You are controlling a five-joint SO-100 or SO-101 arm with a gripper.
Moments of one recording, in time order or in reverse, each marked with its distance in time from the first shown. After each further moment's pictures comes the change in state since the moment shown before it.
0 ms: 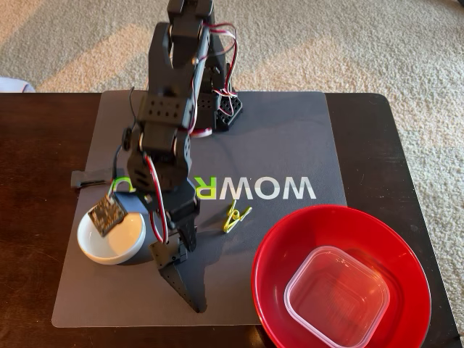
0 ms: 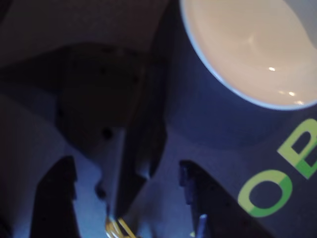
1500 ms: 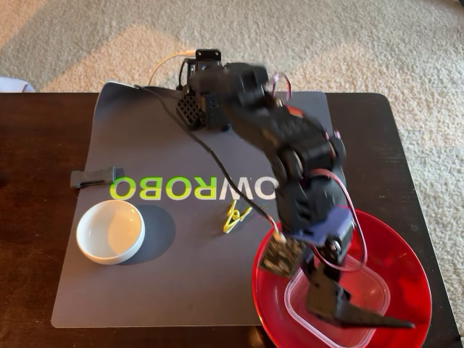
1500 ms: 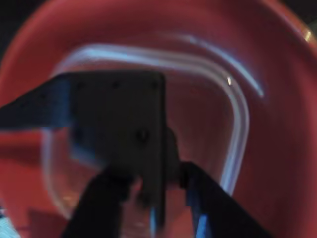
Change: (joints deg) arm -34.8 -46.0 -80.9 15.8 -13.8
